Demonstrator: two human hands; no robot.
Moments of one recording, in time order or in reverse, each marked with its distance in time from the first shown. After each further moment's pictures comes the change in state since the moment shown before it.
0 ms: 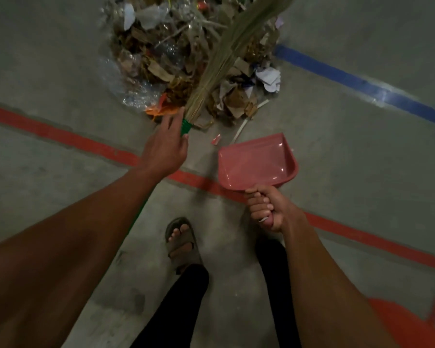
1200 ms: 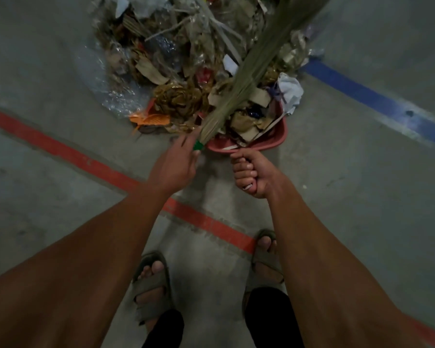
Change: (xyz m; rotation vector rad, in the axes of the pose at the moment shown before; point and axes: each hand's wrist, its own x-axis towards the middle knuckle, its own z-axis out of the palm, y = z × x) left_hand 0.087 -0.019 0.139 -0.050 0.012 -0.004; right_hand 0.129 -0.201 0.002 -0.312 0.034 -0.034
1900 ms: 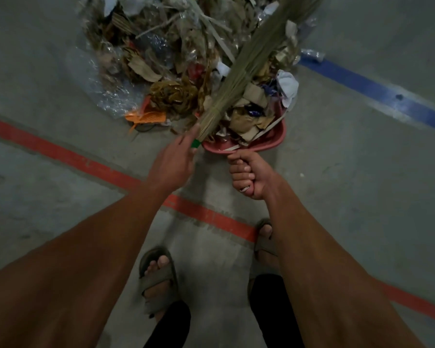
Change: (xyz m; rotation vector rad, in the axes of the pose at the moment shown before) left_hand -0.011 0.005 -0.006 0.036 -0.036 -0.007; right_hand -0.015 0.030 0.005 0.031 0.021 -0.063
